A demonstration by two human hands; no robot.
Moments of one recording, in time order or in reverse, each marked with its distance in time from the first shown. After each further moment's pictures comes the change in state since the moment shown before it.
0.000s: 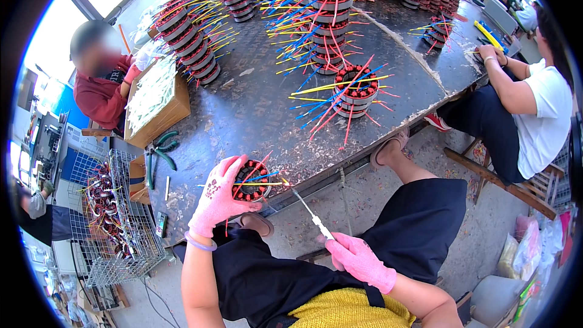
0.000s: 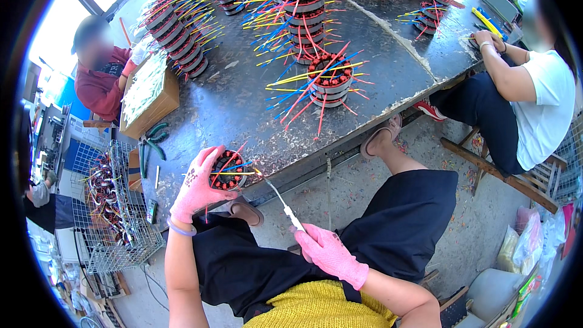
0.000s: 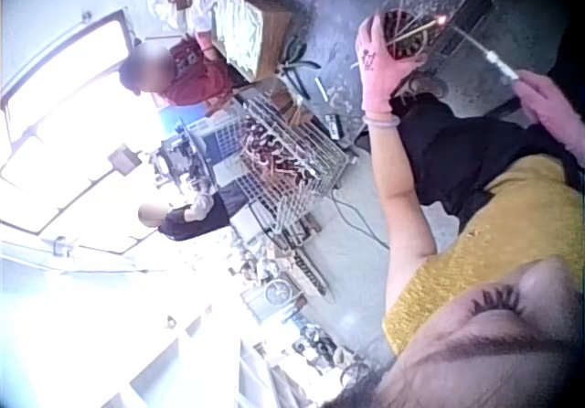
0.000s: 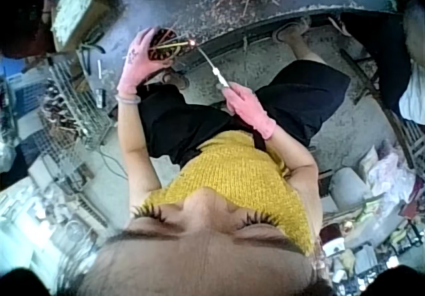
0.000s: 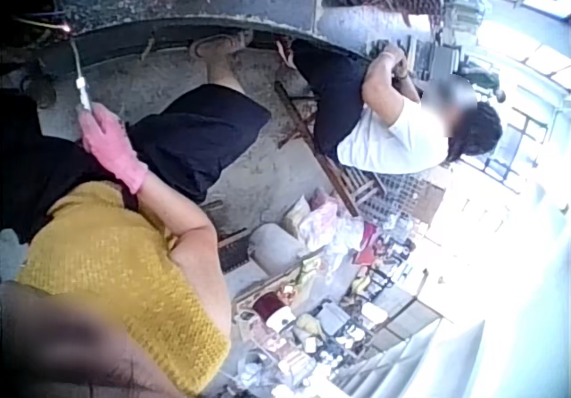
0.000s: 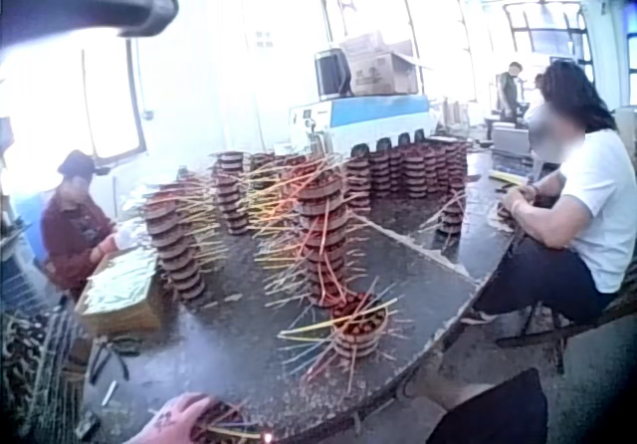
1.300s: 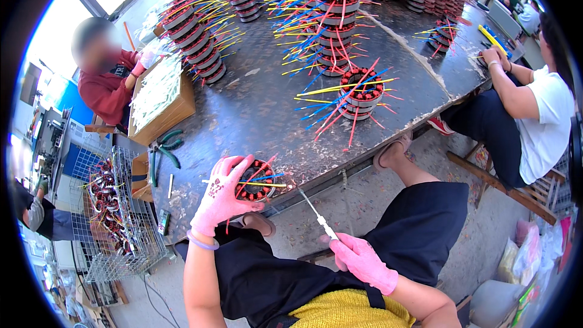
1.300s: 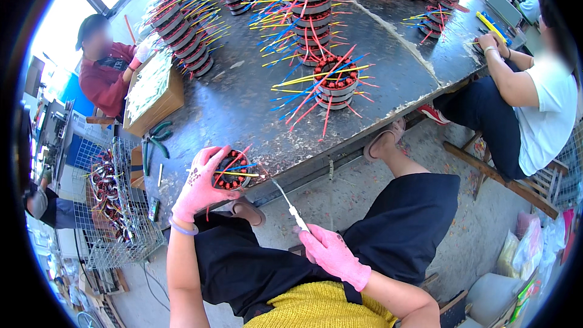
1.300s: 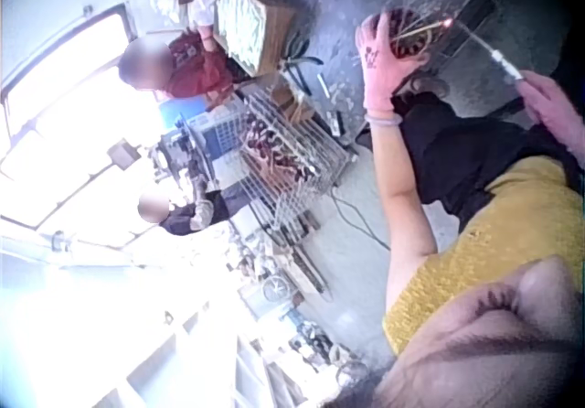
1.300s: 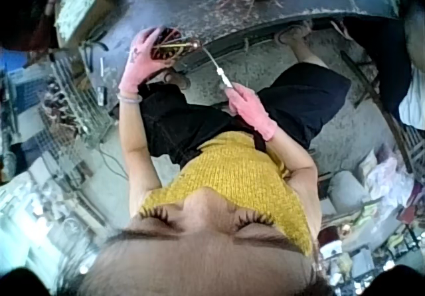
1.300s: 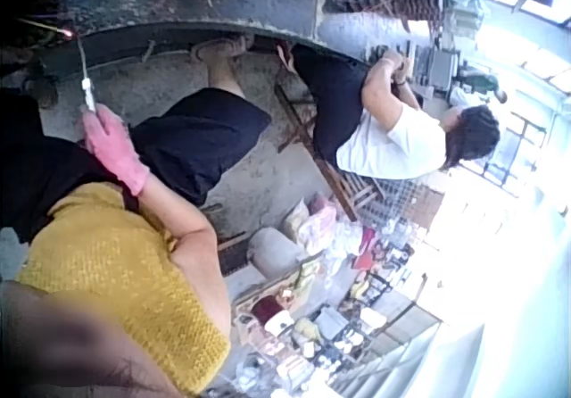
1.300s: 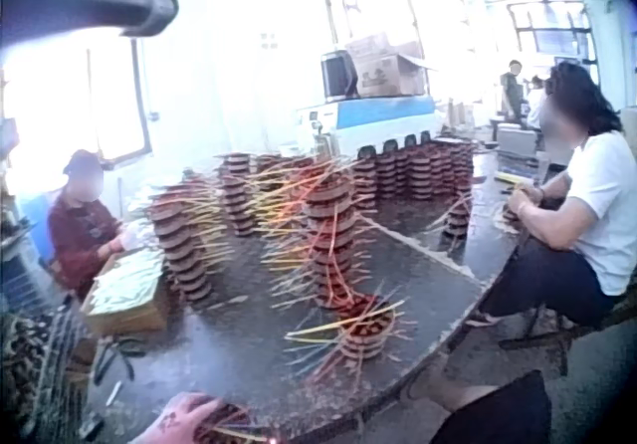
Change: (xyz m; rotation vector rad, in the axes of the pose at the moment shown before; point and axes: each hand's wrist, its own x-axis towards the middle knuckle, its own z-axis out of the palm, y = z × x) left_hand -0.002 0.000 -0.004 0.043 0.007 0.047; right_hand -0.001 -0.002 0.001 0.068 0.009 0.017
